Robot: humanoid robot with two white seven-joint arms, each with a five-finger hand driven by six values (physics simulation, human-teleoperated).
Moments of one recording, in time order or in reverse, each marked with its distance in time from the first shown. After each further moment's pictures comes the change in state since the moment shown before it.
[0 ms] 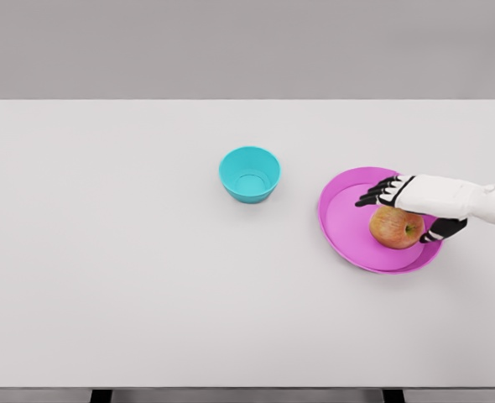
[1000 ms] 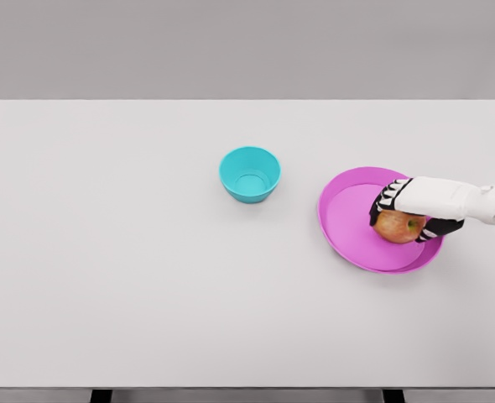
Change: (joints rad) left arm 0.000 0.000 0.000 0.000 0.000 0.000 0.000; right arm -0.026 0.005 0.027 0.021 0.016 0.000 0.000
